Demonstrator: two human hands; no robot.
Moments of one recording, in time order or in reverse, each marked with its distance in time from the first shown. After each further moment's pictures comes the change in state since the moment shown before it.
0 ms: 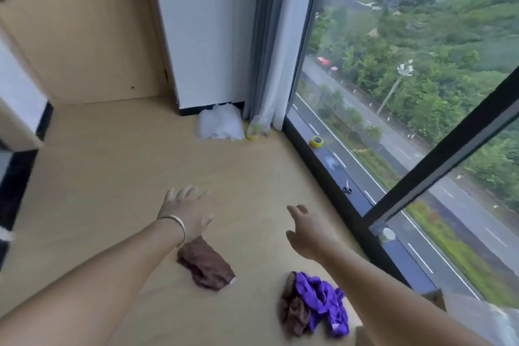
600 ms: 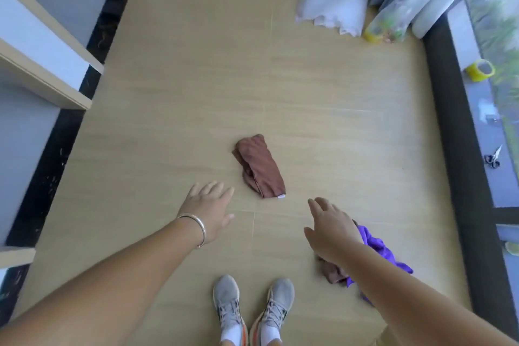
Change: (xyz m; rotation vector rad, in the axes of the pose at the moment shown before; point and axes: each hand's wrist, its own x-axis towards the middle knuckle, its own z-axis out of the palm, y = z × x) left_hand -0.014 0.017 0.330 -0.212 -0.347 -0.237; right_hand 0.115 -0.005 0.287 -0.184 -0.434 -0.366
